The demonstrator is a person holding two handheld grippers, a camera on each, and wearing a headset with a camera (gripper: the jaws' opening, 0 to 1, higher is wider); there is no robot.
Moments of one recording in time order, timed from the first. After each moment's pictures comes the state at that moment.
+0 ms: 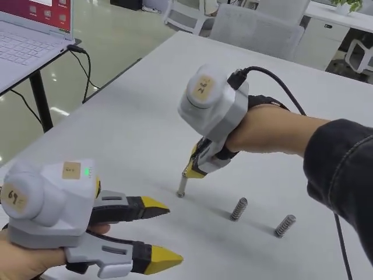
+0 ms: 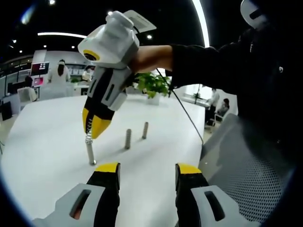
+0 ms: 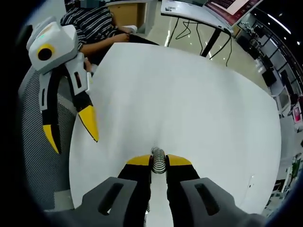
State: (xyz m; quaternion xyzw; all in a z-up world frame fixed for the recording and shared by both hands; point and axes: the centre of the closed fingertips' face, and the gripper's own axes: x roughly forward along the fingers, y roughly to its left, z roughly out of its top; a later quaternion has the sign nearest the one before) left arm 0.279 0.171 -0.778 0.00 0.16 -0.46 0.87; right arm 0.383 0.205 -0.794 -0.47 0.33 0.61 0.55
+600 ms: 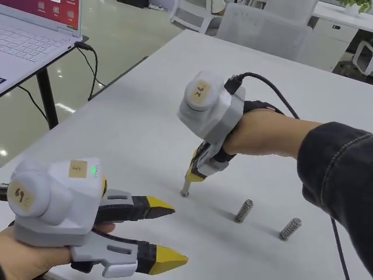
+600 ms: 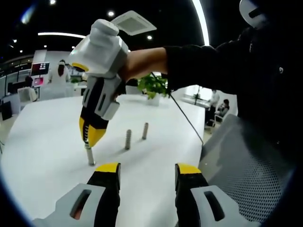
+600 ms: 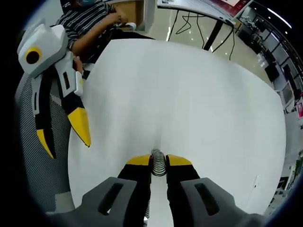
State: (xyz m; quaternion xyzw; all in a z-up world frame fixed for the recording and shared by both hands) left arm 0.279 0.172 -0.777 -0.01 0.16 -0.46 0.87; right arm 0.389 0.211 -0.811 -0.47 0.35 0.61 0.54
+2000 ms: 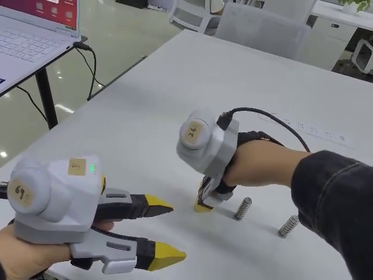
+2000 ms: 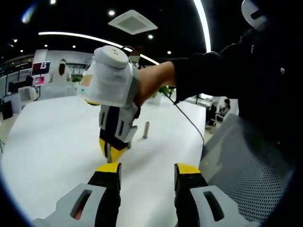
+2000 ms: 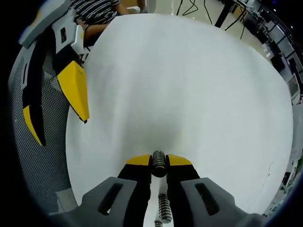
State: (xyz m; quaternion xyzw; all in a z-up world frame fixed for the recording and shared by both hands) left arm 0.279 0.173 -0.779 0.00 0.17 -0.45 0.88; right arm 0.368 0.177 -0.859 -0.49 0.40 0.59 0.50
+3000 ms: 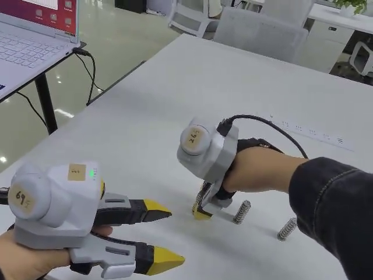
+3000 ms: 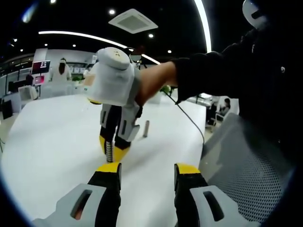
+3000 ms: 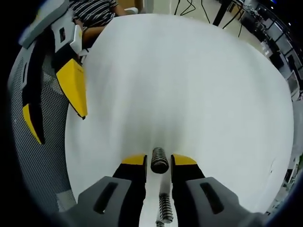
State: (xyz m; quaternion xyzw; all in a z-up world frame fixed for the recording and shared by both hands) left arm 0.279 0.174 -0.781 0.00 0.17 -0.45 0.88; right arm 0.372 0.170 -0.859 -0.48 0.40 0.58 0.51
